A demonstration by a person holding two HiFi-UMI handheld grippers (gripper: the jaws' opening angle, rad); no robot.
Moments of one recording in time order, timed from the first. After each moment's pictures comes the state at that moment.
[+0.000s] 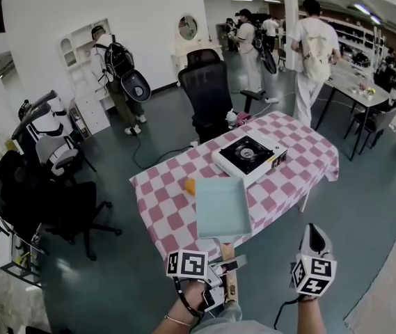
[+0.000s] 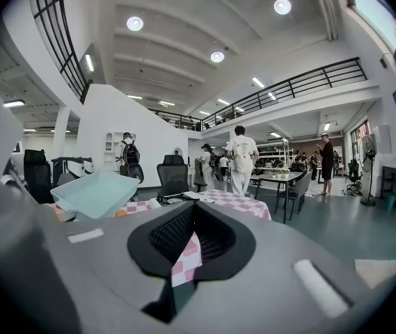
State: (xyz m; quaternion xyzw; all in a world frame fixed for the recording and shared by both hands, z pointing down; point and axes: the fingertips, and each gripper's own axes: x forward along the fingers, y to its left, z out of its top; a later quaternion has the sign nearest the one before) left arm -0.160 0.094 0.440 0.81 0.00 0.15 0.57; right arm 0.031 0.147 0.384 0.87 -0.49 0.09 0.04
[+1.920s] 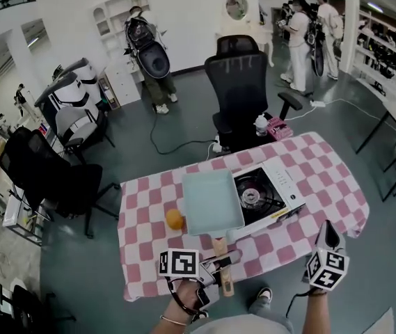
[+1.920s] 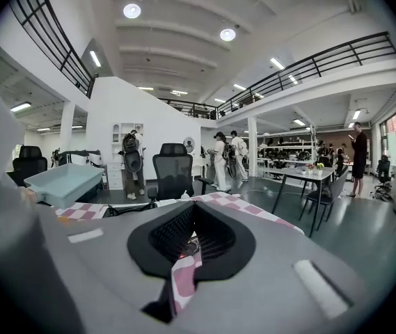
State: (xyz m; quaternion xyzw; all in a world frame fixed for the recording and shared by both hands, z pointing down) left arm 0.069 -0.143 0.444 0.79 -0.14 0.04 0.60; right arm 0.340 -0.126 0.419 0.82 -0.56 0.12 0.07
